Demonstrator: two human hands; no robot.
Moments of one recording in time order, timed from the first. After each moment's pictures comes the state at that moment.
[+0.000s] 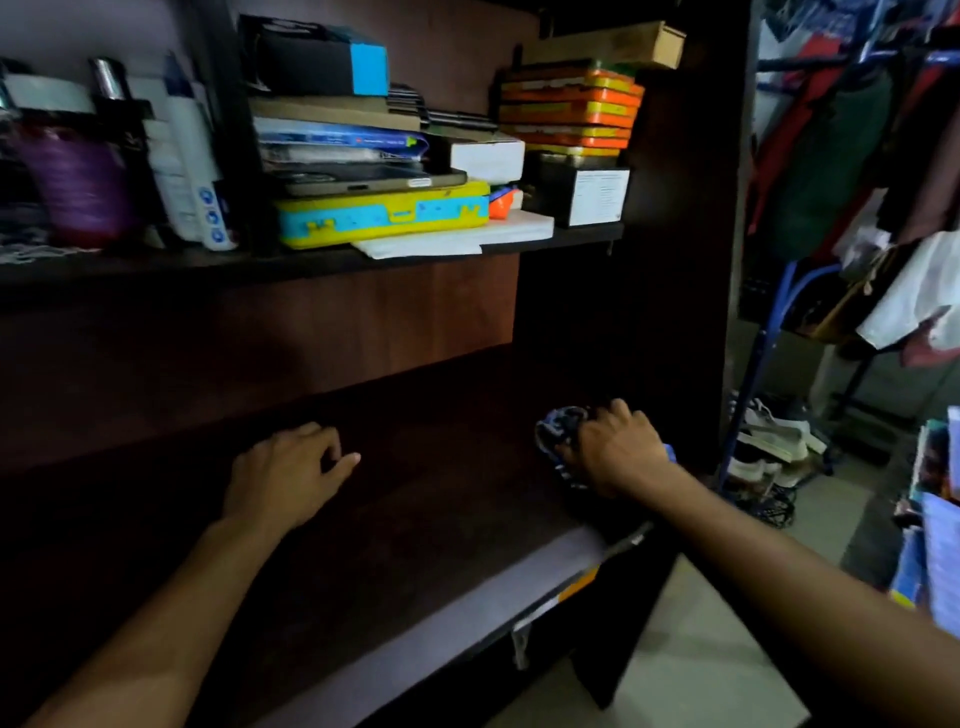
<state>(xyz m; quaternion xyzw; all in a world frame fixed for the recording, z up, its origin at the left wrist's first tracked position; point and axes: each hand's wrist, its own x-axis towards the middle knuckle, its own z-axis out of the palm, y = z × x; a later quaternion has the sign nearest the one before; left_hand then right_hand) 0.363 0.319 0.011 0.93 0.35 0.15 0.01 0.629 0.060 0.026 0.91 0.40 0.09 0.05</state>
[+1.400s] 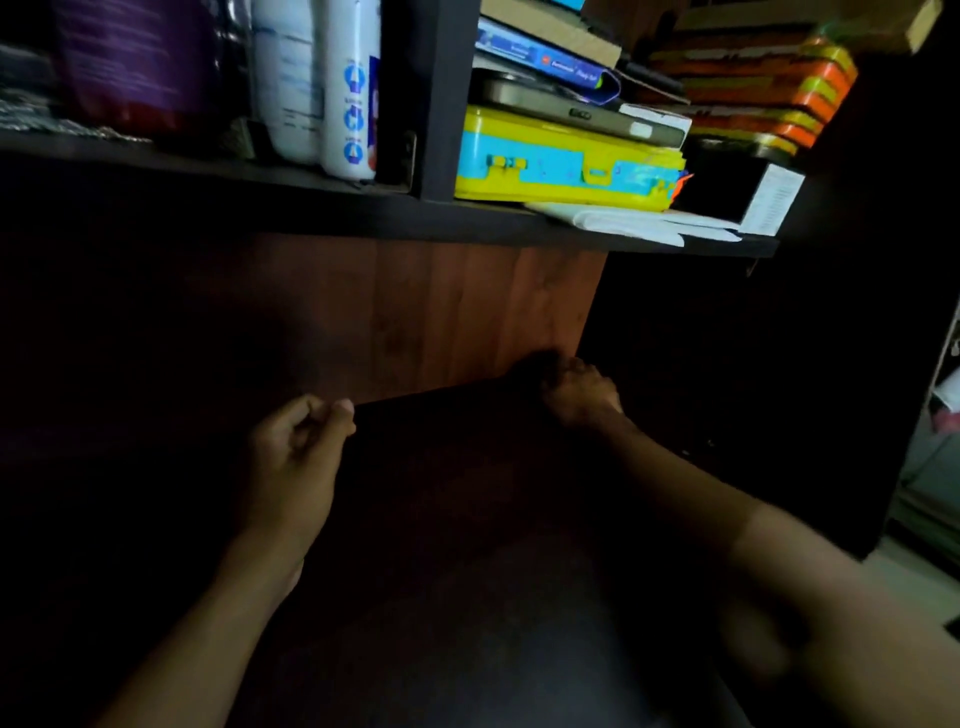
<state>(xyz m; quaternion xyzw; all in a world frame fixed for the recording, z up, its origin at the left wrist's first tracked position) 0.374 0.375 -0.010 0.62 0.24 0.50 0.55 0.699 0.278 0.010 0.94 0.33 0.07 -0.04</state>
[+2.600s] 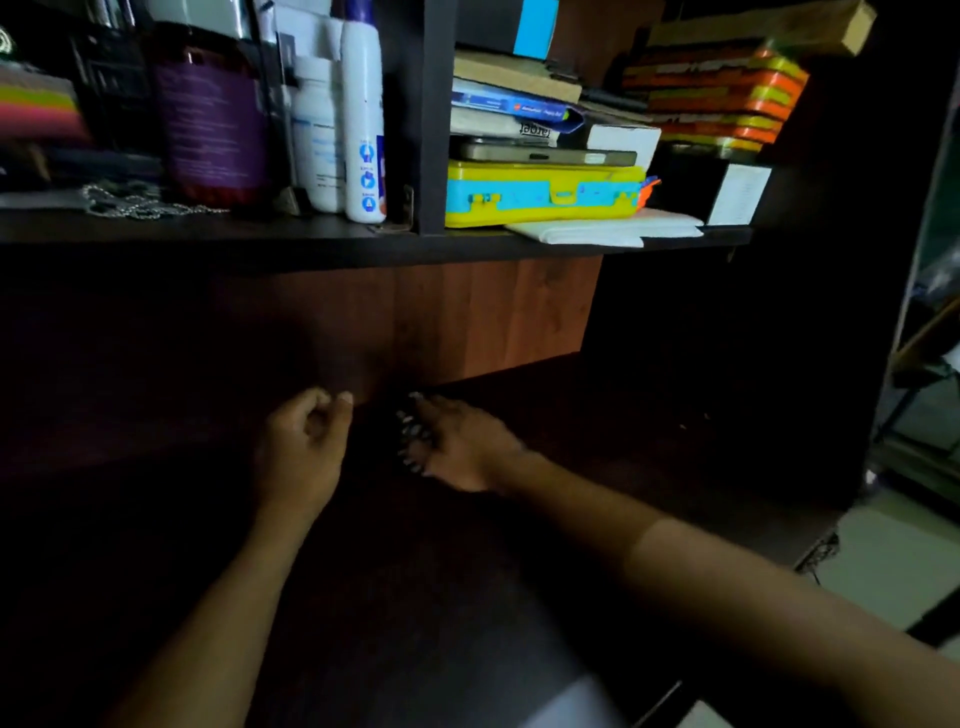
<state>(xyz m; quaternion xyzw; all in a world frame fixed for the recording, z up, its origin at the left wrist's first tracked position) 0.341 0.385 0.003 0.71 0.32 0.49 0.39 0.527 0.303 -0.006 0.80 0.59 -0.02 -0.11</state>
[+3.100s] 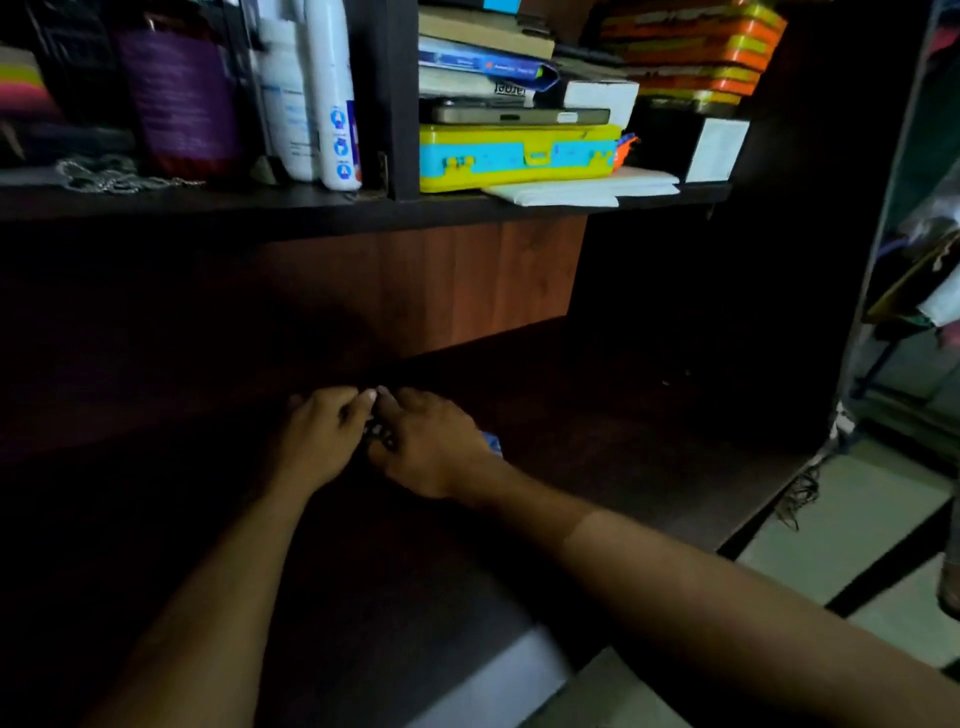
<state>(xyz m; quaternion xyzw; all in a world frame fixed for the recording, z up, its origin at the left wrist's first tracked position) 0.344 0.391 -0.008 0.87 0.30 0.31 0.24 0.461 0.281 -0.007 0.79 0.60 0.02 -0.13</state>
